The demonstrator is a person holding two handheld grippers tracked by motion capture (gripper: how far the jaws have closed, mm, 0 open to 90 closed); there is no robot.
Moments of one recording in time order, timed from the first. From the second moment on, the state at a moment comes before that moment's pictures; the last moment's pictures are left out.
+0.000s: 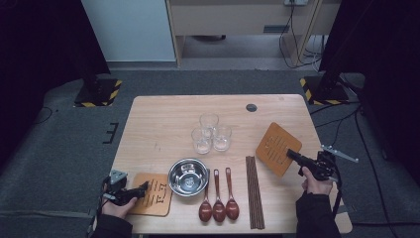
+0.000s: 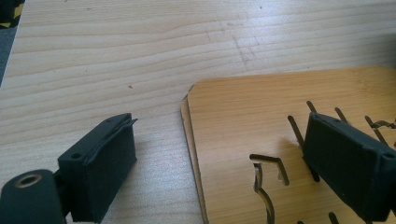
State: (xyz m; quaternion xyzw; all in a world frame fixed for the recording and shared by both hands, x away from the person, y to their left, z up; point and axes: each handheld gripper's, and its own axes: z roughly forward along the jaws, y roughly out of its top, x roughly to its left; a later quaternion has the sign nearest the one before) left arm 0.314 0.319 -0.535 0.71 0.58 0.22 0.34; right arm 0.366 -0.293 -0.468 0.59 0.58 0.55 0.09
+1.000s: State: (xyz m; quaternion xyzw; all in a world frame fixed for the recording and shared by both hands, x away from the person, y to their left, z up) left arm 0.314 0.319 -0.534 0.71 0.58 0.22 0.34; right arm 0.368 -0.307 -0.484 0.63 0.56 0.52 0.11
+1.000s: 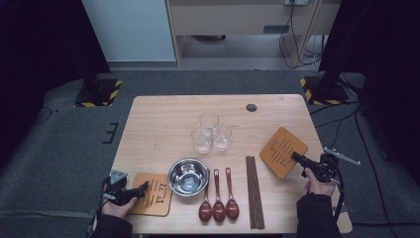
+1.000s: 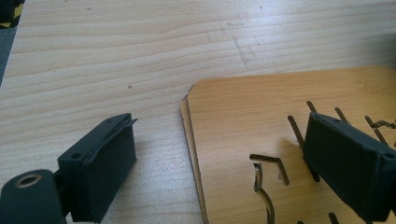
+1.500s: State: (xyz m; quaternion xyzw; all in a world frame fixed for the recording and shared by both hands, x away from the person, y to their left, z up) left arm 0.314 0.319 -0.534 0.71 0.58 0.22 0.34; right arm 0.370 -0.312 -0.493 0.65 0.56 0.50 0.14
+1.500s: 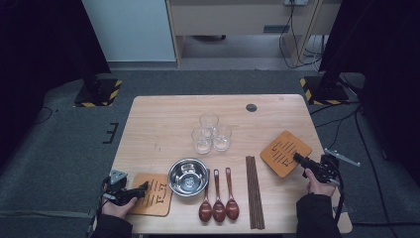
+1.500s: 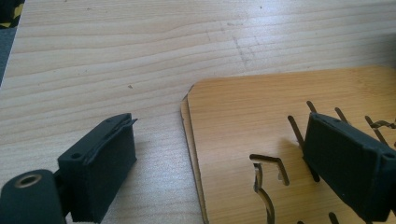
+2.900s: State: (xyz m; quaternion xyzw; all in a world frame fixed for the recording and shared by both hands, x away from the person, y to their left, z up) left arm 0.314 0.319 -0.534 0.71 0.58 0.22 0.34; right arm 0.382 -0.321 -0.516 0.68 0.58 0.41 0.18
